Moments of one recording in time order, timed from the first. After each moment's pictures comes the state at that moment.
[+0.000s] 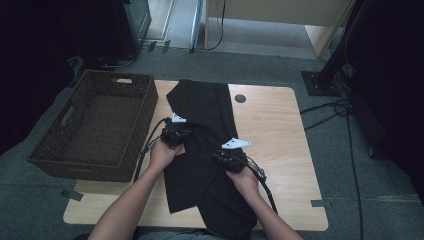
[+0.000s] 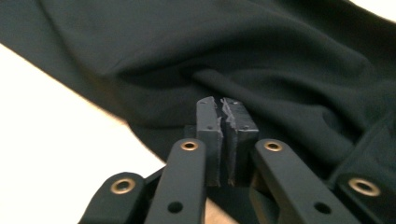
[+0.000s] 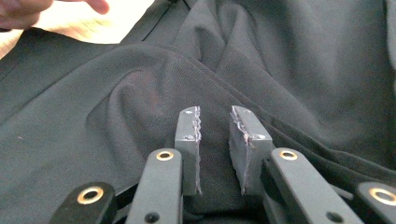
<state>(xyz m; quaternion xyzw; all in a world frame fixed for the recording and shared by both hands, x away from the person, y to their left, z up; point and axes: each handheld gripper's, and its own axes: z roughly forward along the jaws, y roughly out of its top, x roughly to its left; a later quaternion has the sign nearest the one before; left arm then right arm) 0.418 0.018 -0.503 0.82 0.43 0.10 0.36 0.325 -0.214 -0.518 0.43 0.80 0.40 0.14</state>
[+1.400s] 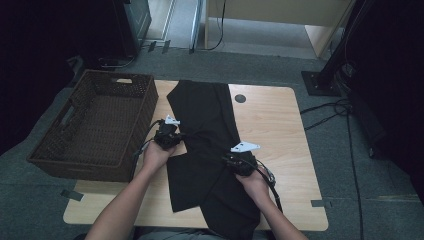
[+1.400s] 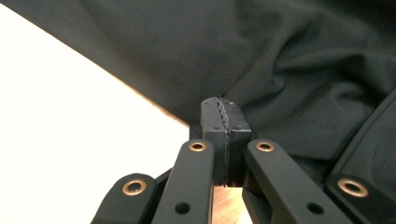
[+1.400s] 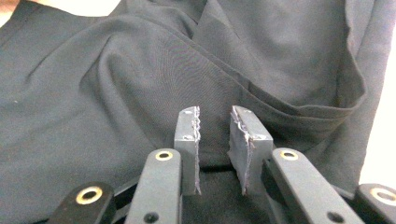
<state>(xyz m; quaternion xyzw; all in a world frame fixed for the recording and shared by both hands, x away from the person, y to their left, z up) 0.411 0.041 -0.504 0.82 0.43 0.10 0.35 0.312 -0.241 -0.515 0.43 0.81 0.37 0.15</state>
